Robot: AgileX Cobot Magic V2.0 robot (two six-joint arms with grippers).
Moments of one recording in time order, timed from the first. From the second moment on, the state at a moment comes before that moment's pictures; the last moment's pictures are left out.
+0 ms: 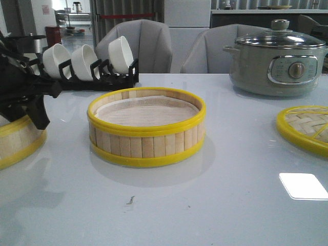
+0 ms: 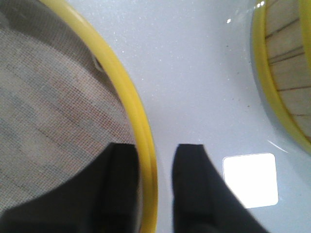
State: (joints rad) left arm -0.19 1.84 -1.23 -0.13 0.65 0.08; right arm -0.10 0.98 -0.84 0.05 0.48 0.06
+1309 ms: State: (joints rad) left arm -0.66 1.97 -1.73 -0.14 0.82 0.05; right arm -0.10 0.98 -0.84 0.05 0.47 0.06
